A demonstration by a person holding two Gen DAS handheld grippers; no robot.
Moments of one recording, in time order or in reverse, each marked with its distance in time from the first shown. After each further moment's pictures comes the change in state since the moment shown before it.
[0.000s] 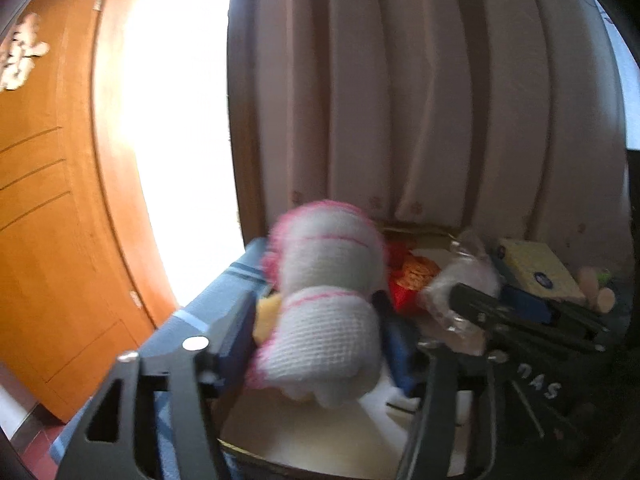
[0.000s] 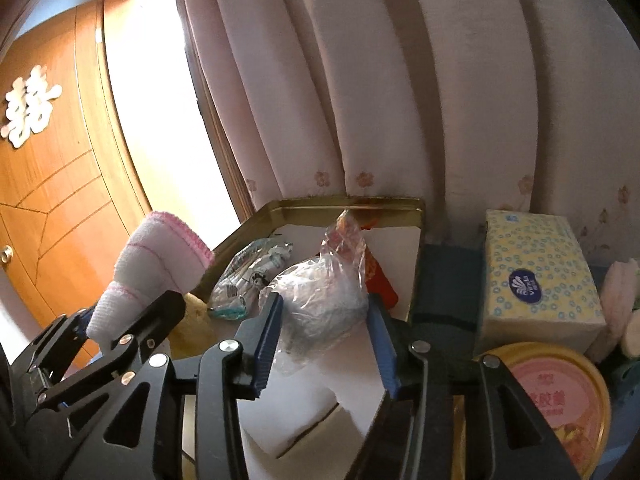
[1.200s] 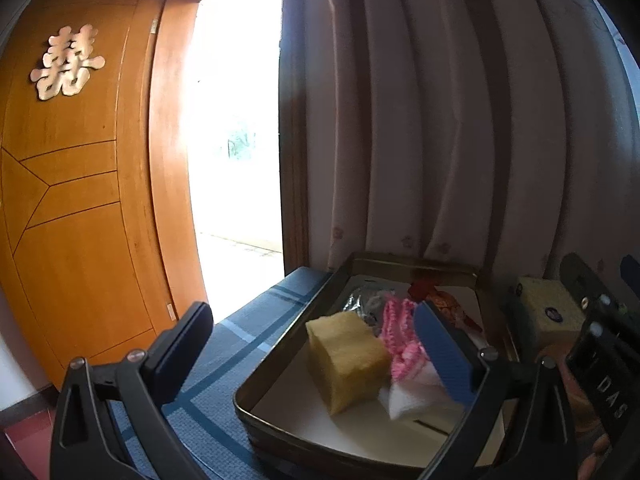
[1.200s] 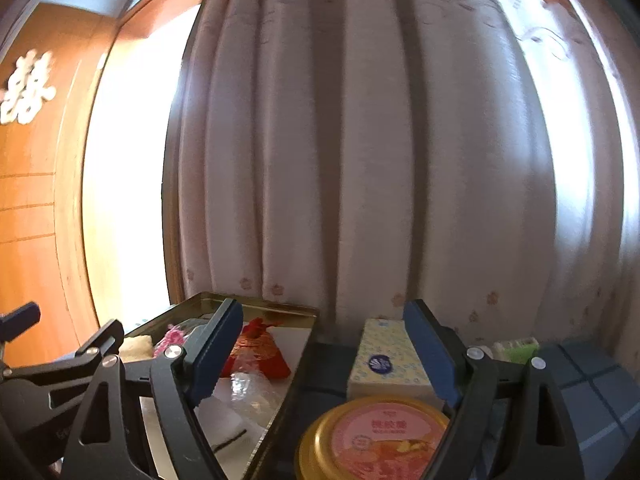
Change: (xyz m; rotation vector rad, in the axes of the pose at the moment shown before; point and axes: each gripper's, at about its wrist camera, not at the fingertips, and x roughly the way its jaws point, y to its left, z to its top) left arm -0.026 -0.002 -0.005 -0.066 -0.138 0.142; right arm -0.099 0.016 -0.025 -0.145 -0.430 -0.339
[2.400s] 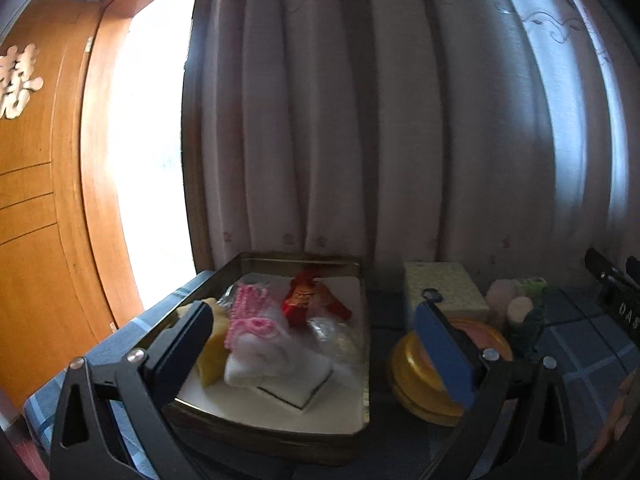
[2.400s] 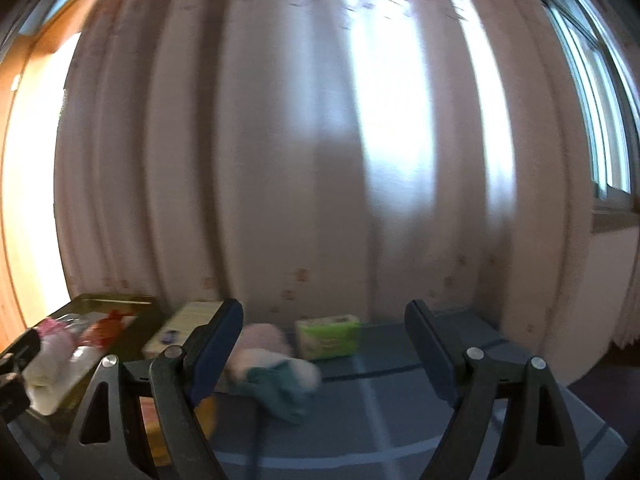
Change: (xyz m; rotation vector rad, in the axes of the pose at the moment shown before) left arm -0.053 -0.078 -0.013 0.091 -0.025 -0.256; right arm -0.049 -0.156 -0.015 0.118 0.048 -0.329
